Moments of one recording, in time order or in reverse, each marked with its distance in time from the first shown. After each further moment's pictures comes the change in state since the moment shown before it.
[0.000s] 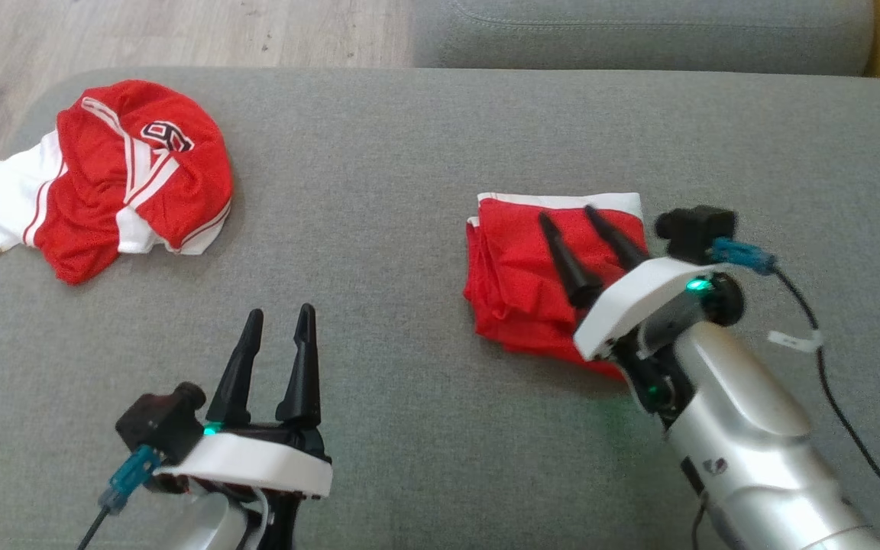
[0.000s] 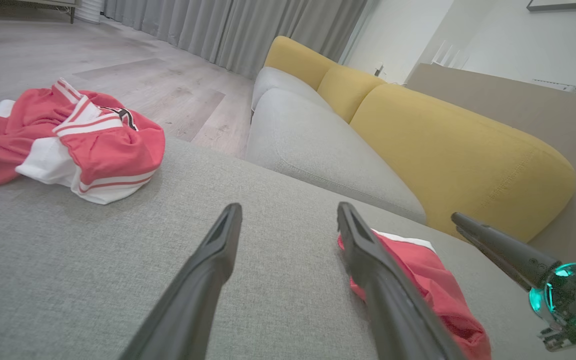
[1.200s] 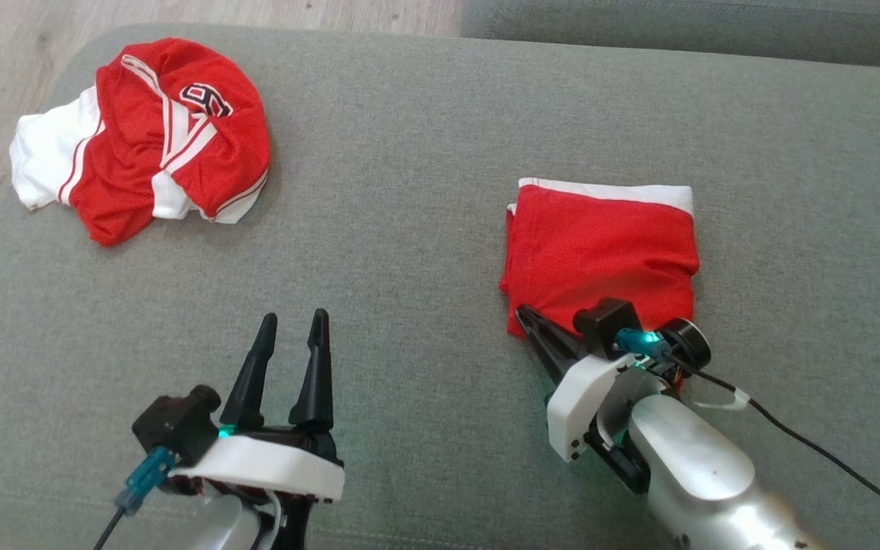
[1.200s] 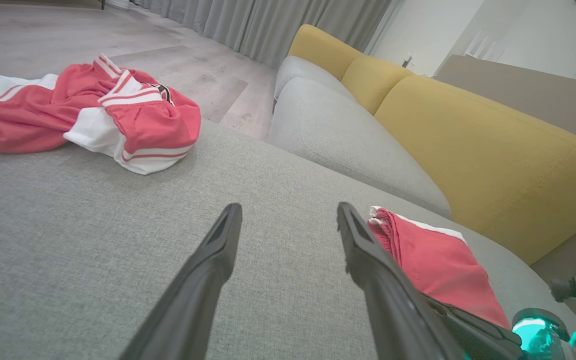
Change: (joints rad) left arm 0.001 -0.030 0.000 0.032 0.020 -0.019 0.000; right arm 0.078 0.001 0.137 0.102 -0.365 0.000 -0.093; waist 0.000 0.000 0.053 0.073
